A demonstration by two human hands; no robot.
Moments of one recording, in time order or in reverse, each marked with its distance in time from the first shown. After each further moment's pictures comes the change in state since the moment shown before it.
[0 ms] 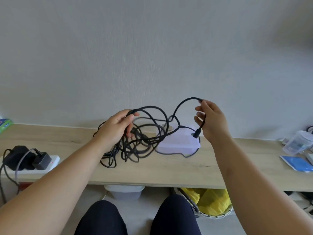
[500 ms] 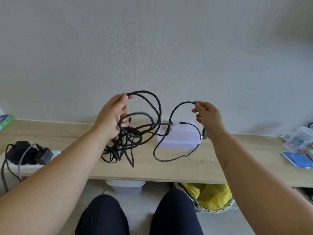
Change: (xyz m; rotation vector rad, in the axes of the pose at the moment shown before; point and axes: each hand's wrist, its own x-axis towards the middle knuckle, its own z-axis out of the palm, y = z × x) left_hand 0.009 0.021 0.000 -0.568 0.060 -0.144; right_hand 0.018 0.020 -0.011 -0.436 -0.017 -0.064
